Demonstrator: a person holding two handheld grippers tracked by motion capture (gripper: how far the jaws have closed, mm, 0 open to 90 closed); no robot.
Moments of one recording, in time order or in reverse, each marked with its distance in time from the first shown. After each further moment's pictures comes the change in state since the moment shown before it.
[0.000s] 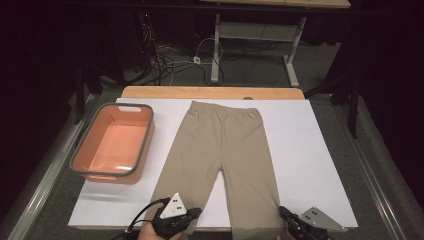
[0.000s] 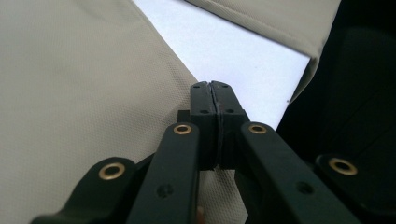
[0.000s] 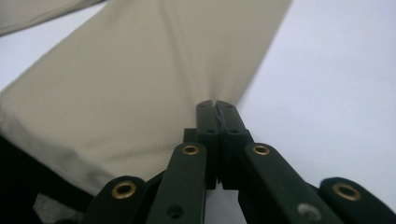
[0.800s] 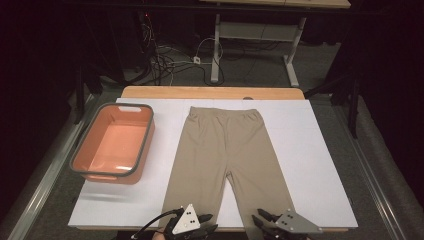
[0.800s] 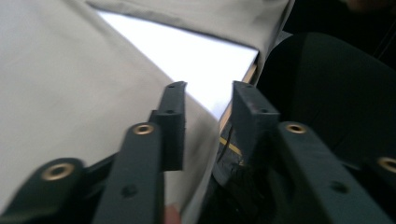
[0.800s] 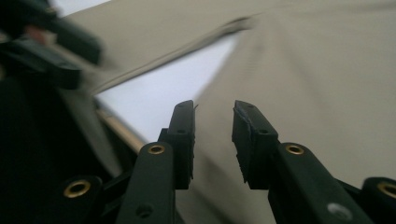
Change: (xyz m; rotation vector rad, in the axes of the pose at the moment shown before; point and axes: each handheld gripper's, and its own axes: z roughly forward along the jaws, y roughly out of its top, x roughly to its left) left arm -0.041 0.011 0.013 -0.029 -0.038 0.100; right arm 0.058 0.023 0.013 -0.018 0.210 -0.128
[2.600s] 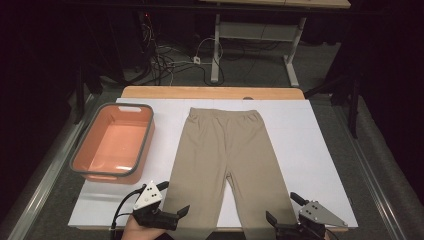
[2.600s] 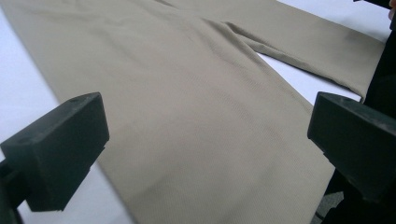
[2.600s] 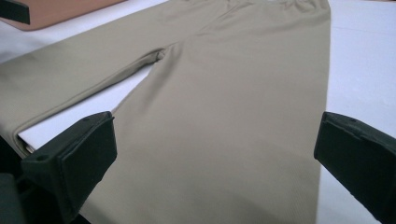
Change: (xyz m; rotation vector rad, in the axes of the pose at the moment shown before) left arm 0.070 -0.020 -0.051 -0.153 0.166 -0.175; right arm -0.051 -0.012 -0.017 -0.135 -0.121 0.109
